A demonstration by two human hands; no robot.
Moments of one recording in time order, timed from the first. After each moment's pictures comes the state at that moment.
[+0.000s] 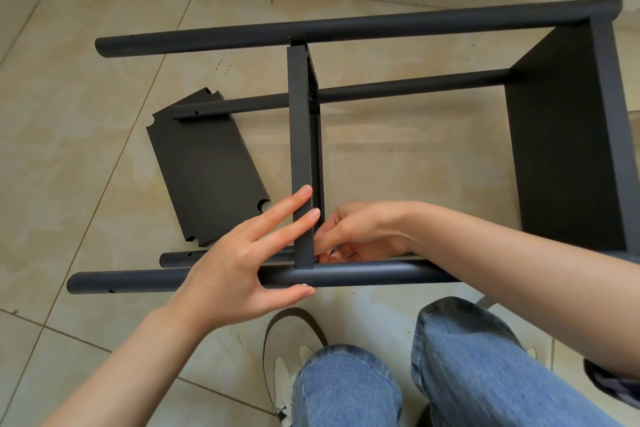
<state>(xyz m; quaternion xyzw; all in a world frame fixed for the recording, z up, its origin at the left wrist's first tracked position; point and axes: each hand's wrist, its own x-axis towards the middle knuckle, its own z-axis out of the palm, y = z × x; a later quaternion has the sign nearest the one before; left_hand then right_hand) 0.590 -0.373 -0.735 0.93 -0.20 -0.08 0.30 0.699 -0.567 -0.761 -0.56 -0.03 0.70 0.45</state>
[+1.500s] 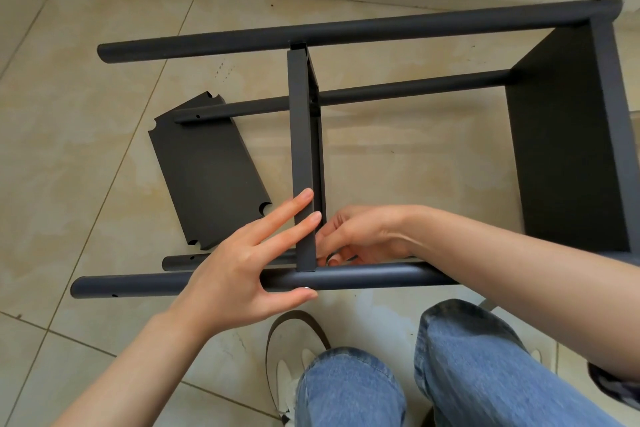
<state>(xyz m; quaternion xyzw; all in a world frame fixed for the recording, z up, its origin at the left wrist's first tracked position) 0.590 -0.374 -0.733 0.93 -0.20 -0.07 0.30 0.698 -0.568 -0.763 -0.55 -0.04 0.69 0.47</state>
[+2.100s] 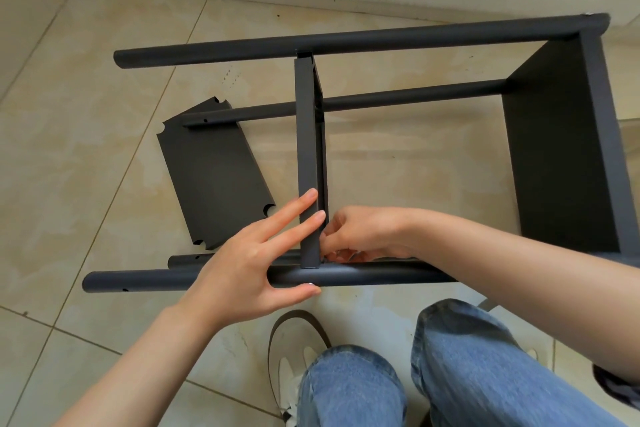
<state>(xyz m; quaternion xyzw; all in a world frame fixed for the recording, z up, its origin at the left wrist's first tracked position) 0.590 -0.374 -0.733 0.93 -0.20 -0.08 0.28 0.695 -0.563 -0.748 -0.67 -0.08 0.63 0.39</state>
